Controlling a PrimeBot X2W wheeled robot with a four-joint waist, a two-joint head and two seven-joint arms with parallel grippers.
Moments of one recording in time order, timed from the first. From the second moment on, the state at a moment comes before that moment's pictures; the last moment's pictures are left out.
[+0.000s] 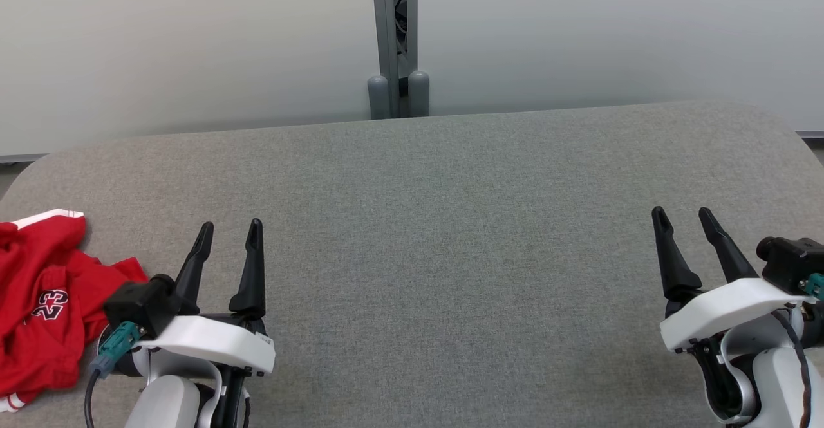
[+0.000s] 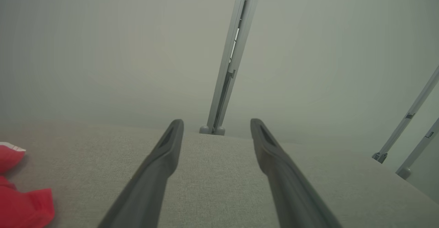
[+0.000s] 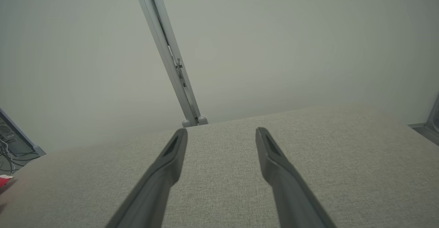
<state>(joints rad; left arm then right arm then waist) -0.19 0.11 -0.15 0.30 -0.45 -0.03 -0.24 -0.23 -0.09 0.00 0.28 0.35 0.13 -0.04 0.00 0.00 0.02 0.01</state>
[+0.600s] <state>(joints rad) -0.19 0.12 -0.14 0.31 -0.32 -0.01 -0.21 -0.21 -0.07 0.02 0.31 0.24 0.13 -0.13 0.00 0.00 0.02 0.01</state>
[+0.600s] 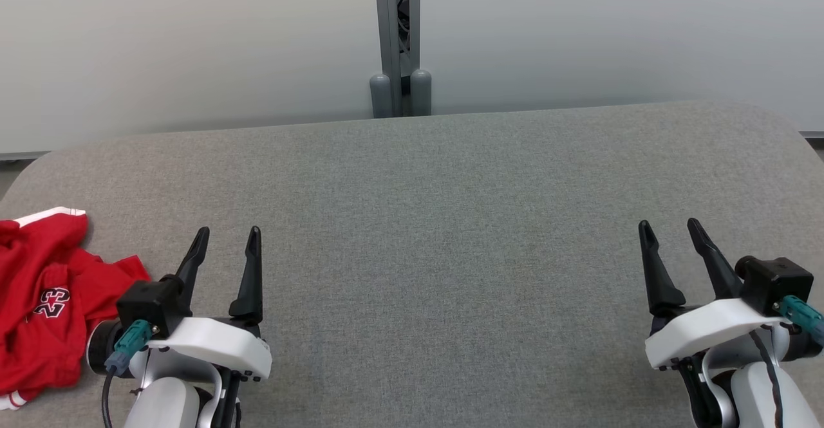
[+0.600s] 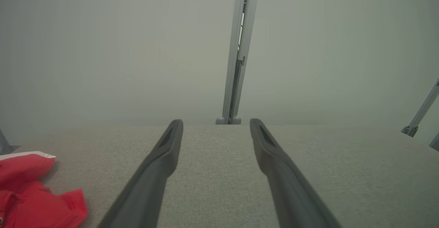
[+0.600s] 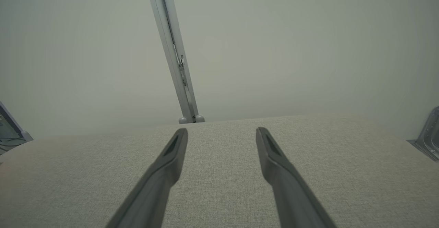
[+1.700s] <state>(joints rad) -0.16 0.12 -0.11 0.31 -0.17 0.03 -0.12 -0.17 -0.05 0.05 0.33 0.21 0.13 -0.26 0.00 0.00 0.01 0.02</state>
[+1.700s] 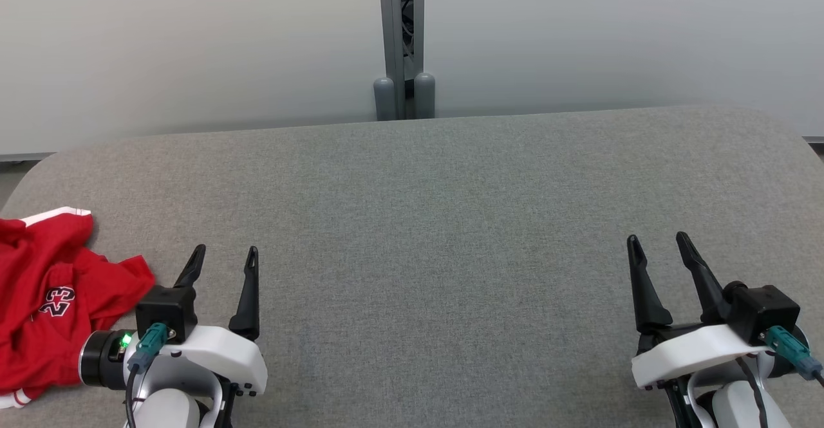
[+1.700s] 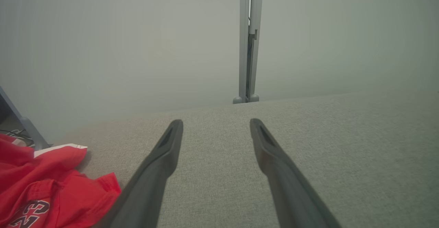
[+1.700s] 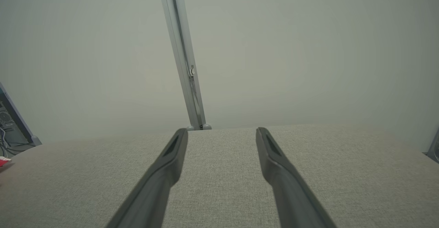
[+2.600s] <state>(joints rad) -0.16 0.12 -0.12 0.30 -0.21 0.05 -0.12 -0.17 -0.05 0.04 0.34 0.24 0.13 -0.26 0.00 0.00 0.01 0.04</state>
